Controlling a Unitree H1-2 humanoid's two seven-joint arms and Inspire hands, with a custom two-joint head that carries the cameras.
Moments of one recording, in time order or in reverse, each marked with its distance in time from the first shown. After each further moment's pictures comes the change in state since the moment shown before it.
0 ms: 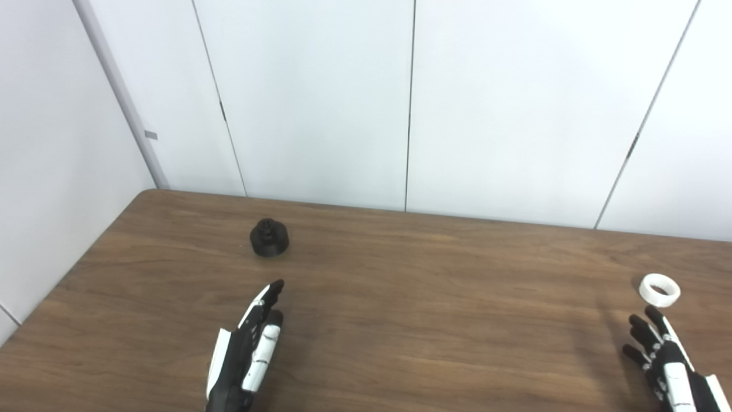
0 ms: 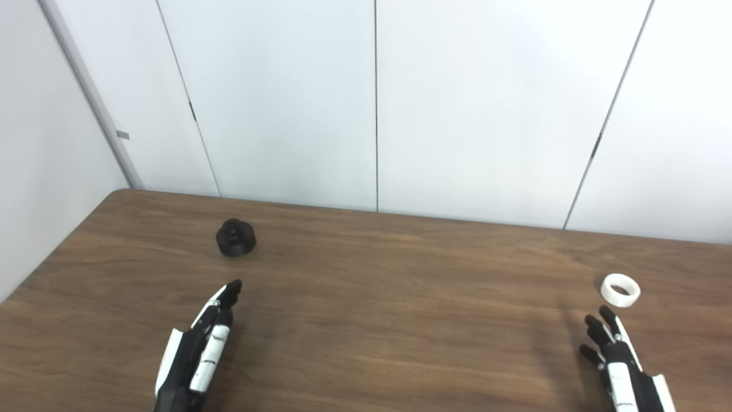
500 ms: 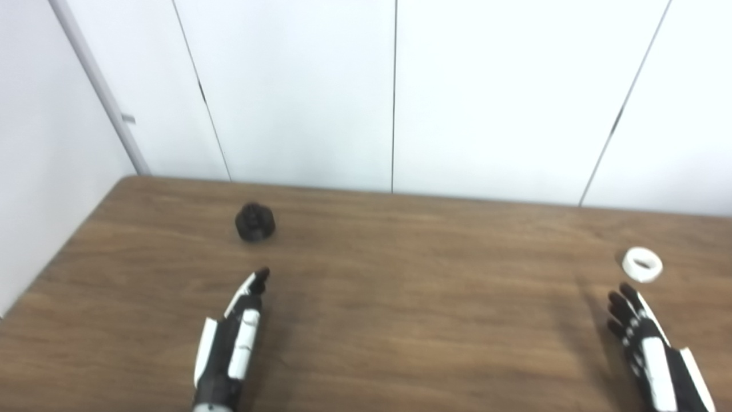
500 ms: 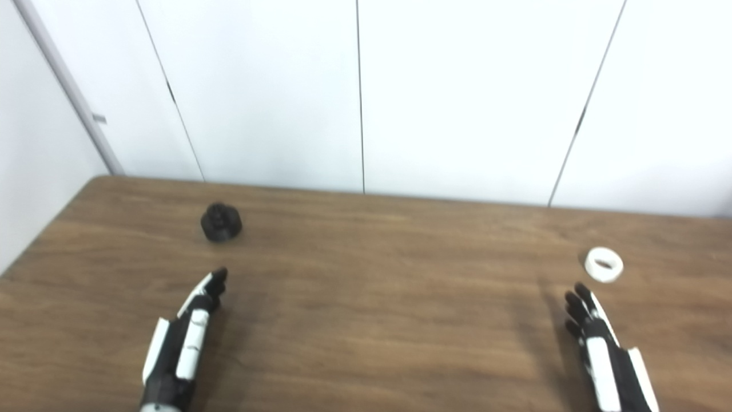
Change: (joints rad) left arm 0.005 0.001 0.017 -0.015 -0.030 0.021 -0.024; right arm 0.011 0.017 -0.001 -0.014 0.021 0.007 0.019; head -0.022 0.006
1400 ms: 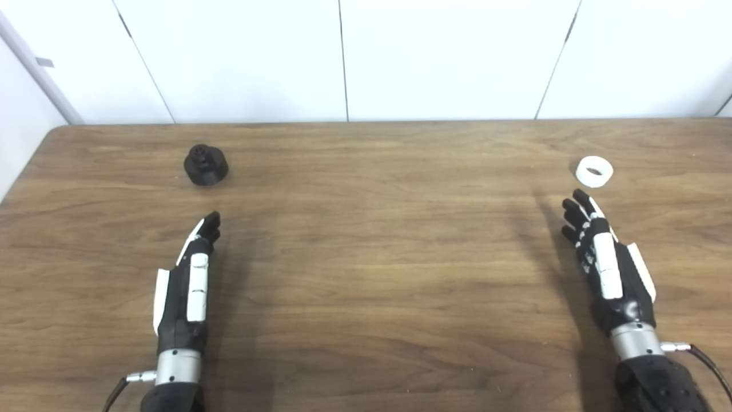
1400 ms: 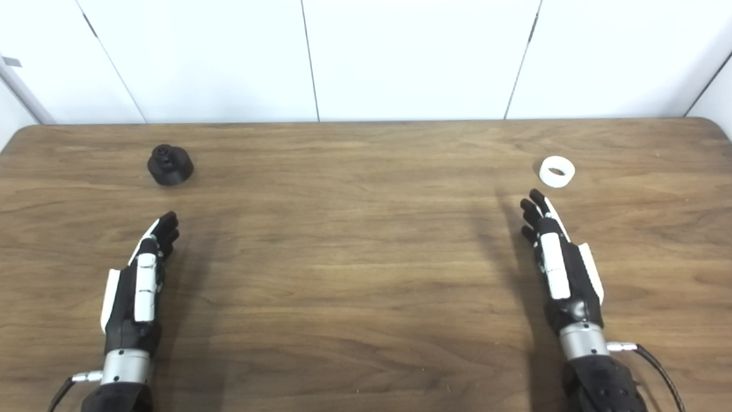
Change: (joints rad) left arm -0.002 0.007 0.030 -0.020 -0.068 0.060 -0.015; right arm 0.001 0.023 -0.002 -0.072 -0.013 0.087 -0.019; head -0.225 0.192
